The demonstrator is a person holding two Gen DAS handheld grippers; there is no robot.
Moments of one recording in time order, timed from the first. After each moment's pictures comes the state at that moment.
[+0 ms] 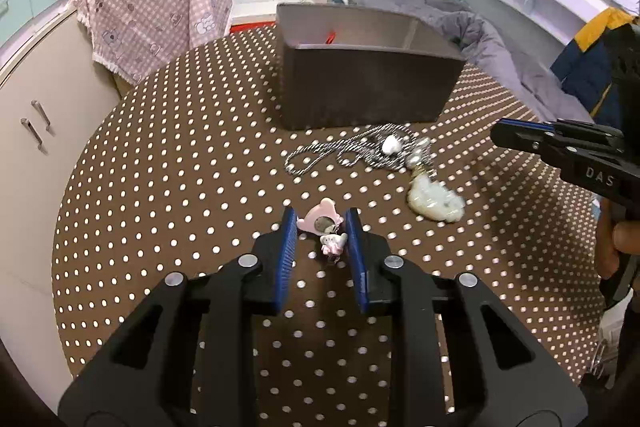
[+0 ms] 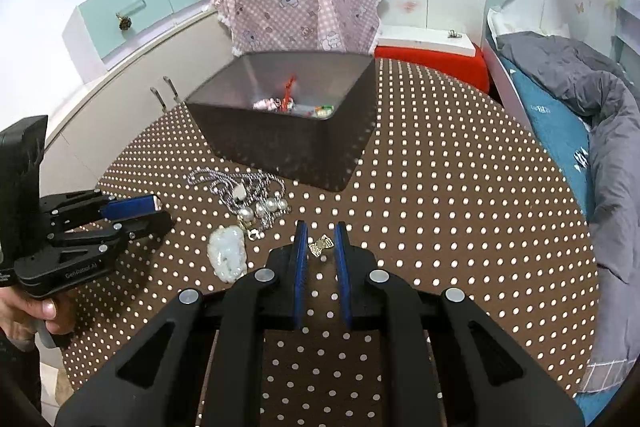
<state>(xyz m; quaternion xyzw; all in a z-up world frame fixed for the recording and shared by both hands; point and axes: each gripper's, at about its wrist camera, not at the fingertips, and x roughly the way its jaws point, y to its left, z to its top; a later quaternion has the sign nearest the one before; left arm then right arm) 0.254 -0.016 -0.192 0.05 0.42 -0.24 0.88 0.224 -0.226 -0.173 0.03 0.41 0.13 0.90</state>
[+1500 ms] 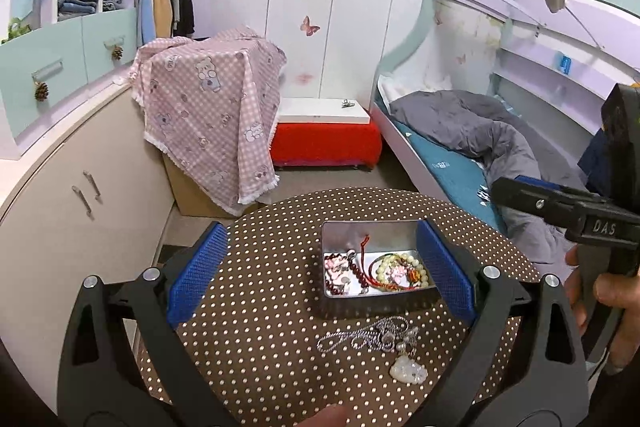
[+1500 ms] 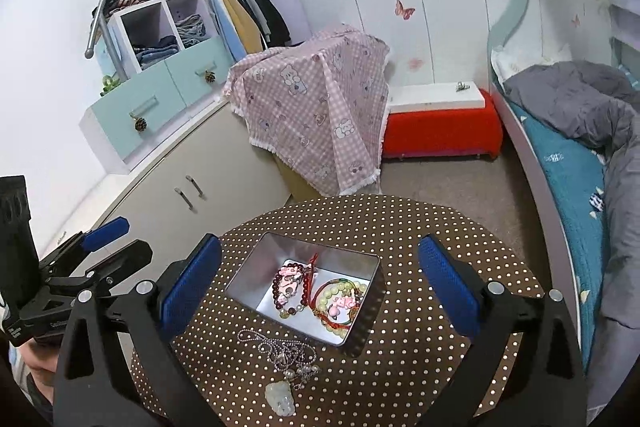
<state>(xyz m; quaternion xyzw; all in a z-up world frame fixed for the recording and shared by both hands) 0.285 -0.017 -0.060 0.00 0.28 -0.15 0.95 0.282 -0.245 -0.060 0.10 0.31 0.15 0.93</state>
